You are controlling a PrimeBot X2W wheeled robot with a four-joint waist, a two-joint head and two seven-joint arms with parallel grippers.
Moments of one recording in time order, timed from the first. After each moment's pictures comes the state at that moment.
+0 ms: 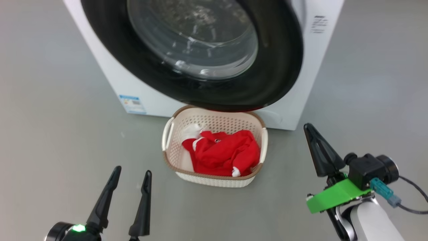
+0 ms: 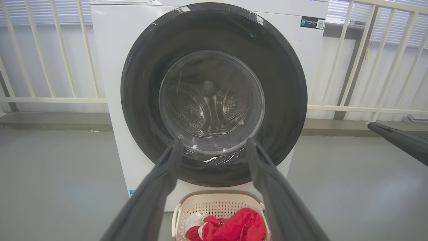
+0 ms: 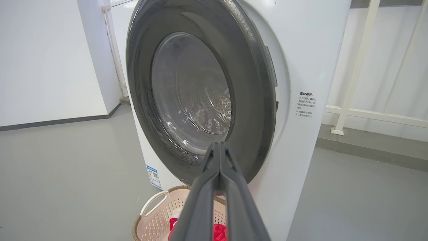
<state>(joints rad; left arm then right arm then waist) 0.06 0.07 -0.10 -0.12 -0.18 -0.07 -0.25 -0.18 -0.05 0.11 0.21 0.17 0.12 -0.26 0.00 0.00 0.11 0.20</state>
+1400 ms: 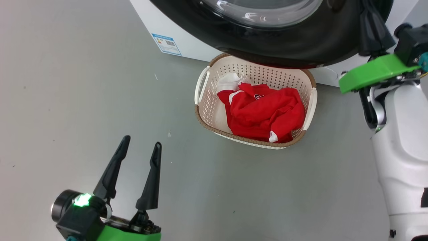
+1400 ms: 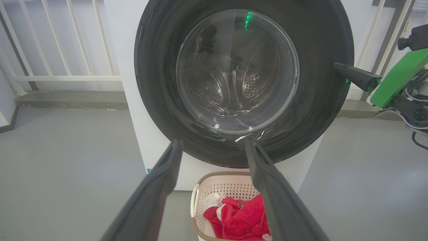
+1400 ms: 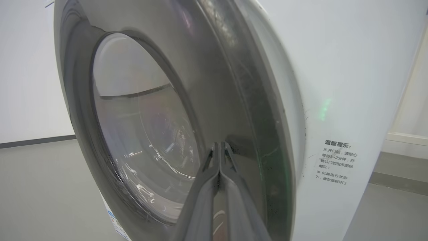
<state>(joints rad) -0.09 0.04 -0.13 -0.10 -0.19 -0.12 -0.25 -0.78 -0.06 -0.09 0.53 0.04 0.13 -0.26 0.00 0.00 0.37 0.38</state>
